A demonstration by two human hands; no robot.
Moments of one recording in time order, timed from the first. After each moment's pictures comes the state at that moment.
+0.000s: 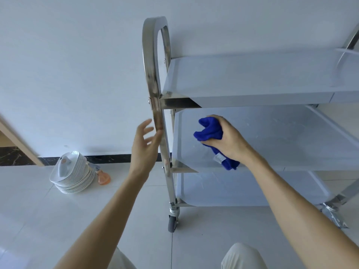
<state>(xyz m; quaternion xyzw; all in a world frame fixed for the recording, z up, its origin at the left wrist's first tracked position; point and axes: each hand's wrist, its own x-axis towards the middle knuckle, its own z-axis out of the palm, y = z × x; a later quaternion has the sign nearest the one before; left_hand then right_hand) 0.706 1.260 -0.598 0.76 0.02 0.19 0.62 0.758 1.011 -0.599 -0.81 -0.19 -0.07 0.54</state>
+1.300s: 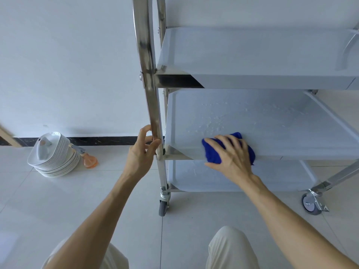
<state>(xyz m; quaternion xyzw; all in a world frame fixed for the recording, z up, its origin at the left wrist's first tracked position) 0.710 1.269 -0.667 0.85 -0.01 0.11 0.52 0.738 0.985 -0.710 -0.97 -0.16 -0.20 0.04</state>
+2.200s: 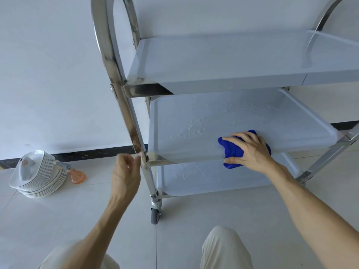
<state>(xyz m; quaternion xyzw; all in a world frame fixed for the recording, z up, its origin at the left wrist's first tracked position) 0.682 1.249 -0.678 0.86 0.09 0.14 0.48 0.741 0.865 -0.692 -0.99 -0.08 -0.07 0.12</state>
